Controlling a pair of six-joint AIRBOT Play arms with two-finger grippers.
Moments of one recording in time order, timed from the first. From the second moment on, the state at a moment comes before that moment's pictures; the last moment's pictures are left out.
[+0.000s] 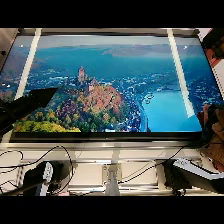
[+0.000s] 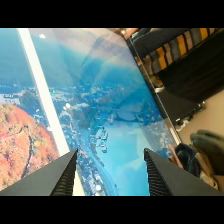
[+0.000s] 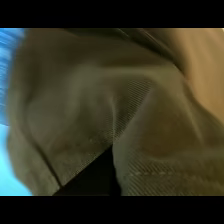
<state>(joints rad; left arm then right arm) 0.44 -0.57 0.66 0.22 -1.23 -0.91 -1.03 -1.24 1.64 -1.68 1.61 1.84</state>
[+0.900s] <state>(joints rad) 0.44 -0.57 0.66 0.22 -1.23 -0.91 -1.04 -1.22 1.36 -1.73 1.82 1.71</state>
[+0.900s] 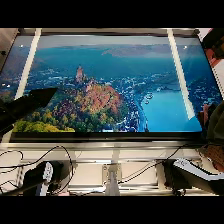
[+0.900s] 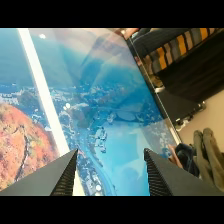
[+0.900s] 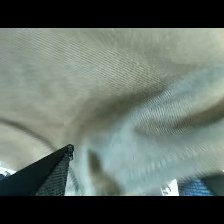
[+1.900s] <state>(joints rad) 0.44 -0.57 0.66 0.22 -1.23 -0.91 -0.27 -1.23 1.92 -1.34 1.49 1.37</state>
